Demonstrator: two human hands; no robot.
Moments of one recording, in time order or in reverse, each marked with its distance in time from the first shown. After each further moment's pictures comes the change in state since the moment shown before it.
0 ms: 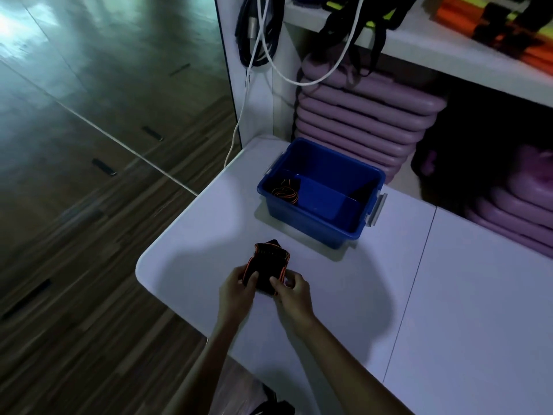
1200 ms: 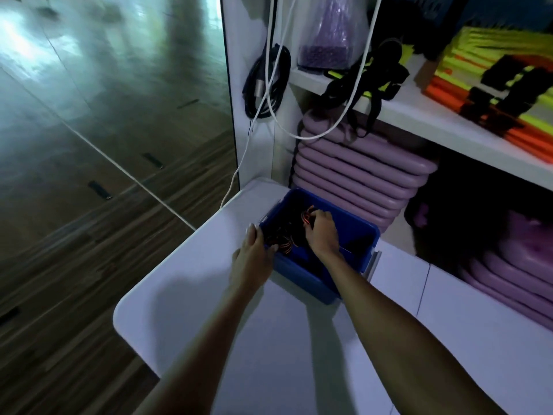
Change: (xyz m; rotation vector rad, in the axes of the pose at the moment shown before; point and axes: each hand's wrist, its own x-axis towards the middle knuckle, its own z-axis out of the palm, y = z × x) left_hand 0.110 0.127 0.023 0.476 -0.003 0.365; right_hand 0.164 -0.181 -0.054 -0.764 0.254 -0.558
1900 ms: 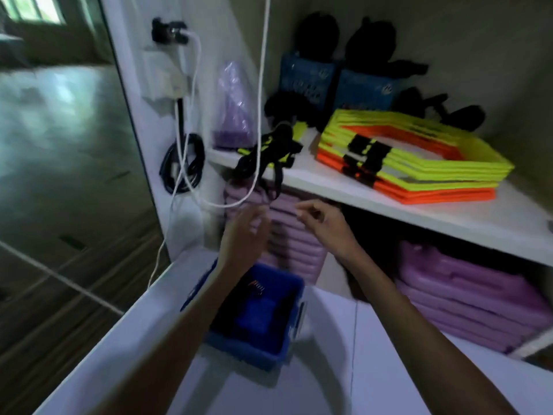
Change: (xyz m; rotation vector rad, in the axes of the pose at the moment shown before) left_hand 0.048 0.212 -0.083 -0.569 0.148 0.398; right_hand -0.015 -0.014 -0.249 0.419 0.159 -0.295
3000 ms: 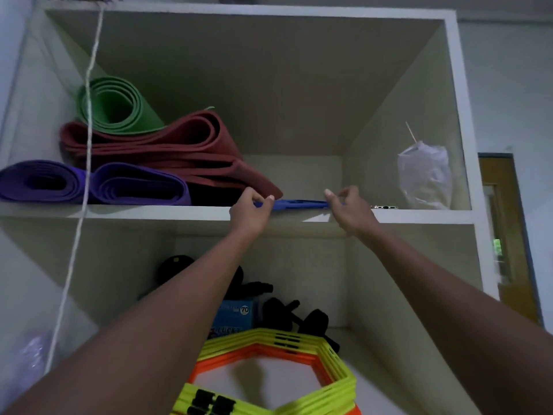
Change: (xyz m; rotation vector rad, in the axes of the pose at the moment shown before) left_hand 0.209 0.475 0.131 -0.355 0.064 0.534; right_hand 0.102 -0.208 -0.462 -0.464 0.827 -0.068
